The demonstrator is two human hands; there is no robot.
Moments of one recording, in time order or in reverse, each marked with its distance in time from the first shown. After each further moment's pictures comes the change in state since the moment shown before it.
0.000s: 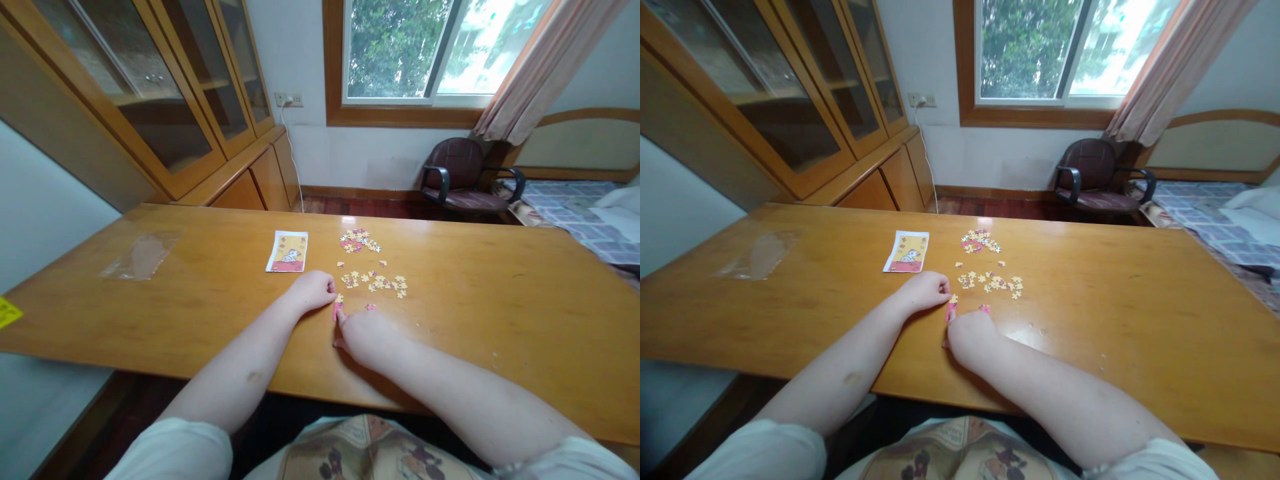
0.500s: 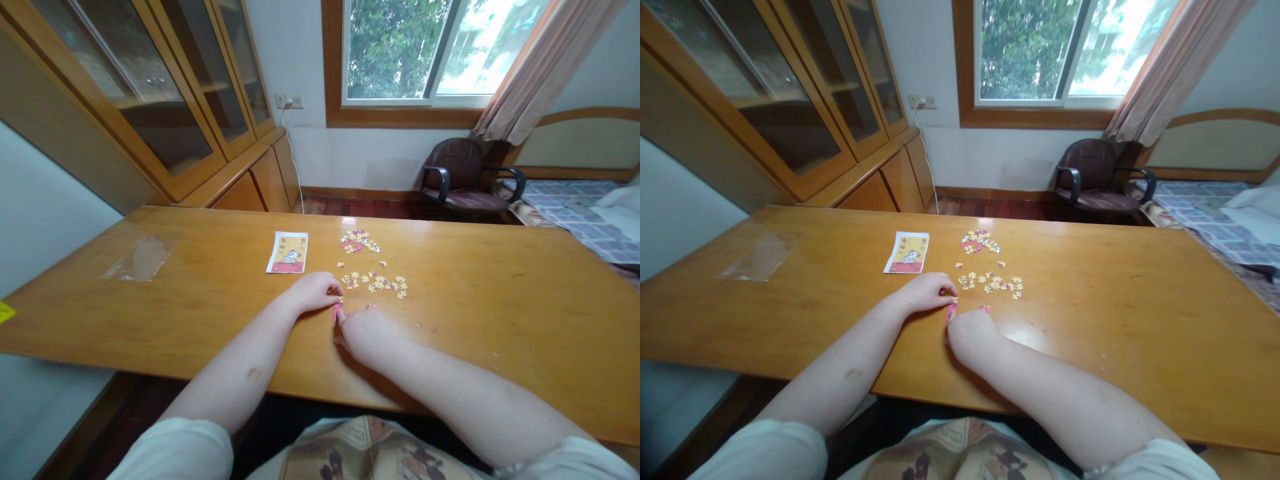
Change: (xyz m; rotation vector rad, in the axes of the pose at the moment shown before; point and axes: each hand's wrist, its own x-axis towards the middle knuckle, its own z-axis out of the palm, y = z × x) left_hand 0.002 -0.009 -0.001 -0.013 -0.024 0.297; right_hand -0.001 0.000 0.000 -0.053 0.085 -0.018
